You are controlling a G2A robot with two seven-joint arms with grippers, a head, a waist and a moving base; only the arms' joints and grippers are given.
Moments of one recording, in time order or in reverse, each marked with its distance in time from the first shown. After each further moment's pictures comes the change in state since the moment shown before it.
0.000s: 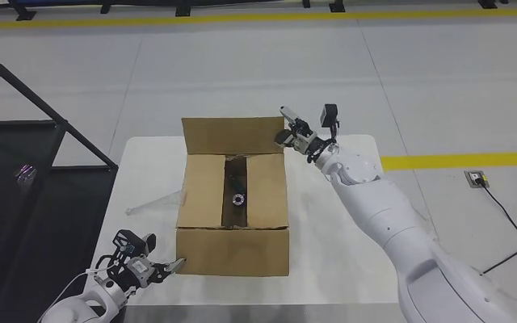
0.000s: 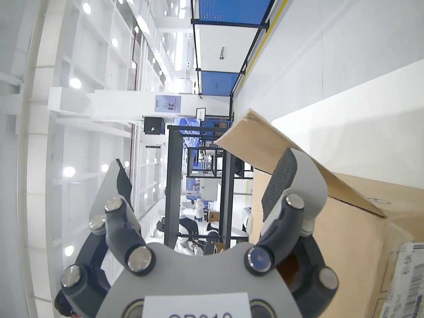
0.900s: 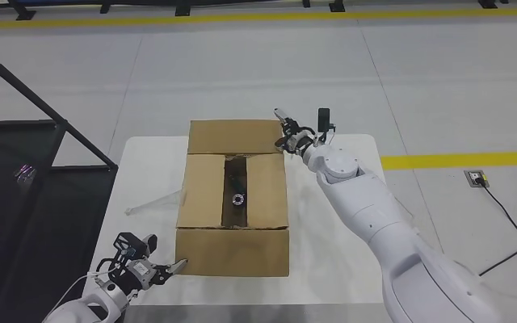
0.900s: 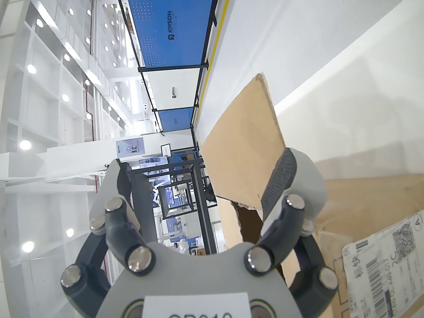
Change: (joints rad) left arm 0.028 0.004 0.007 -0.015 0.023 0.029 0.044; right arm 0.051 -0.101 -0.001 0.102 -0.116 0.216 -0.192
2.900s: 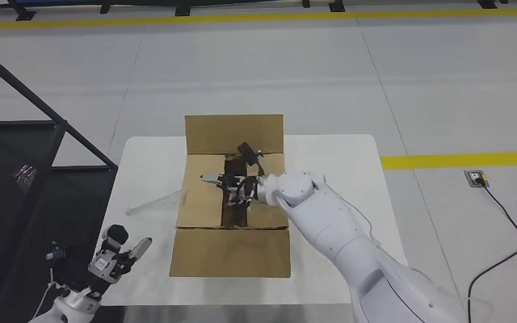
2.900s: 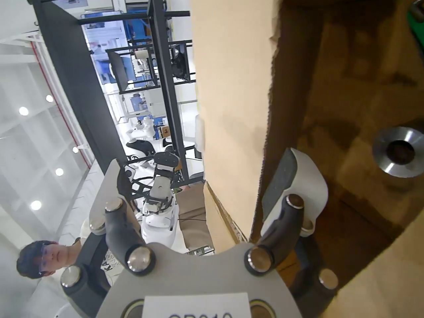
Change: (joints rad) left arm 0.095 -0.004 -0.144 -0.068 -0.414 0.023 0.102; right arm -0.072 -0.161 -0.035 -0.035 -0.238 -0.056 0.494
